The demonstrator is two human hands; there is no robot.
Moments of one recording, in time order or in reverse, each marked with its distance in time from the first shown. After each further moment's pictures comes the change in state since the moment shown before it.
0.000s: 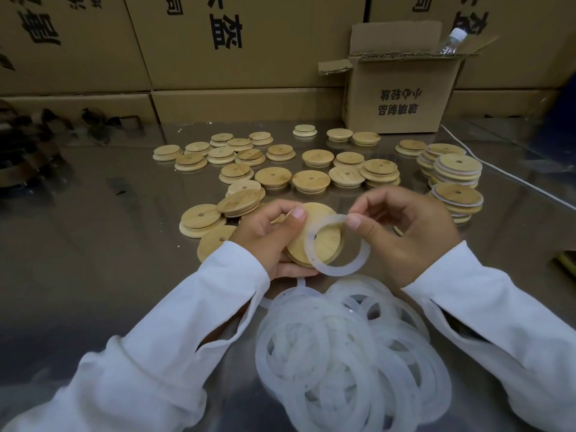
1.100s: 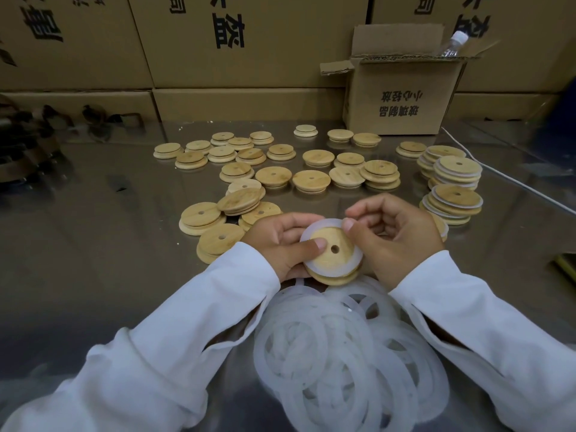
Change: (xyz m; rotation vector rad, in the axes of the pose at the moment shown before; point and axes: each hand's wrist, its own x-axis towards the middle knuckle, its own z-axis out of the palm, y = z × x) left_hand 0.000 -0.005 0.007 0.041 -0.099 -0.043; right_hand -0.004 0.010 0.016 0.055 0.124 0.231
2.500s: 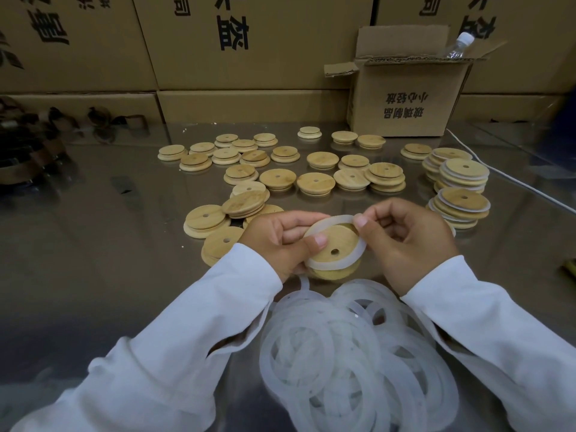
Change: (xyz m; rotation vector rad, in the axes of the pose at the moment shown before) left_hand -0.002 0.002 -0.007 0.164 0.012 0.162; right_hand 0.002 -0.003 -0.005 -0.132 -0.003 0.015
